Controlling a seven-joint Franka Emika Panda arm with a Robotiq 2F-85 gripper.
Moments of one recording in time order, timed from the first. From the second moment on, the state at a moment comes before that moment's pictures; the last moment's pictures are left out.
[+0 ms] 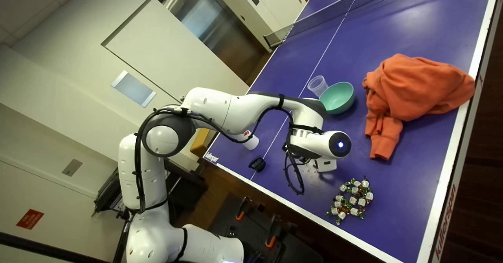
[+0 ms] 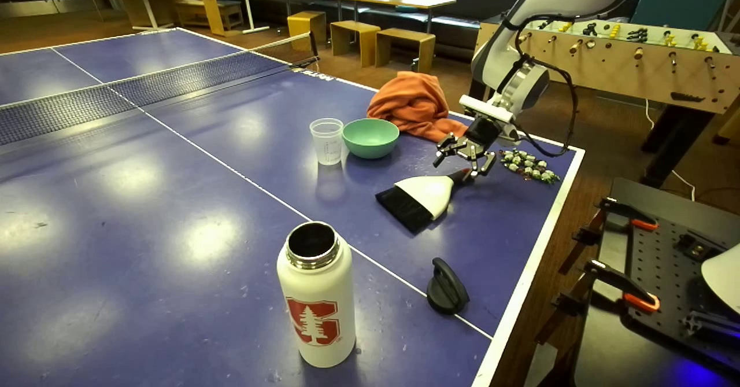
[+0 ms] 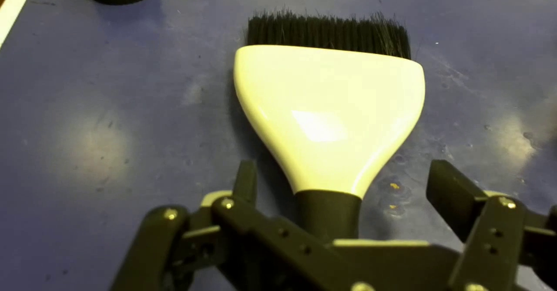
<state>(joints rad) -0.27 0.84 -0.22 -1.92 1.25 1.92 0.34</state>
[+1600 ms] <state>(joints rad) -0.26 0.92 -0.24 -1.86 1.24 1.93 0.39</state>
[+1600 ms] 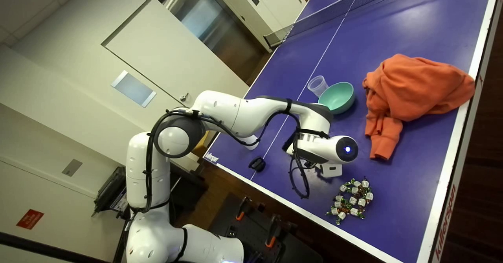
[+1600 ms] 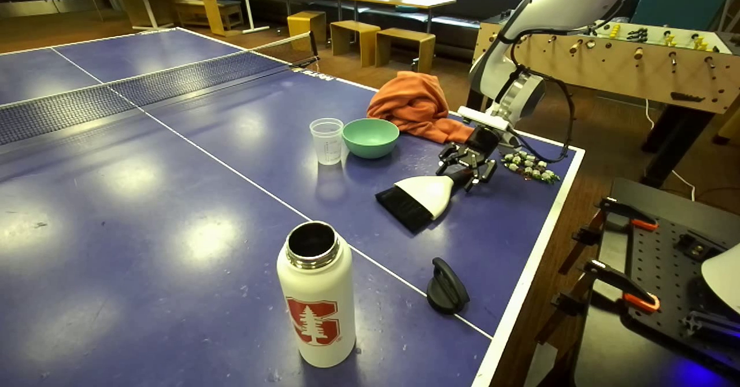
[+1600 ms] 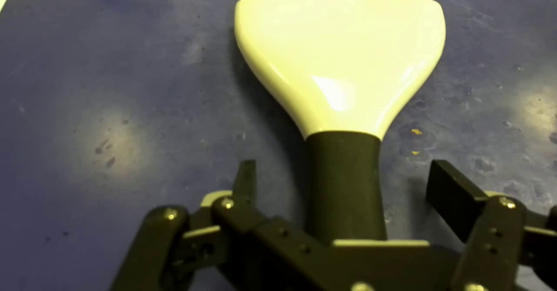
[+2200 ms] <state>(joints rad) -0.26 0.93 -0.24 -1.84 1.24 1.93 0.39</state>
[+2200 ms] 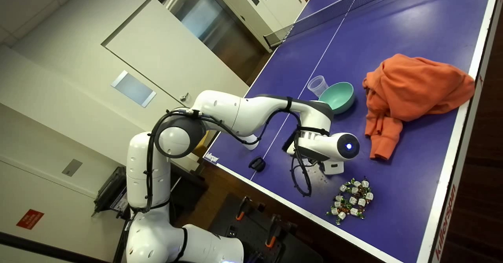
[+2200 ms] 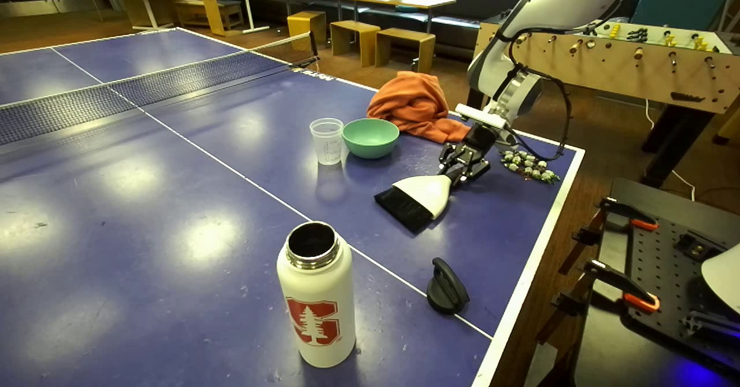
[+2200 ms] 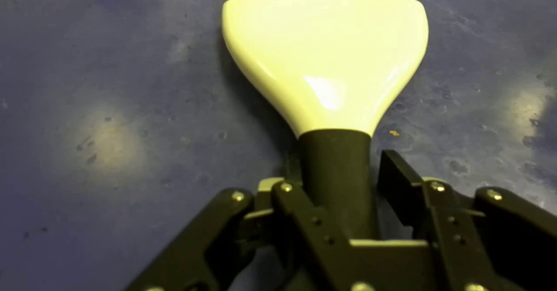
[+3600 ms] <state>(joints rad) -0.22 0.60 -0.33 -2.11 1.16 2.01 0.42</state>
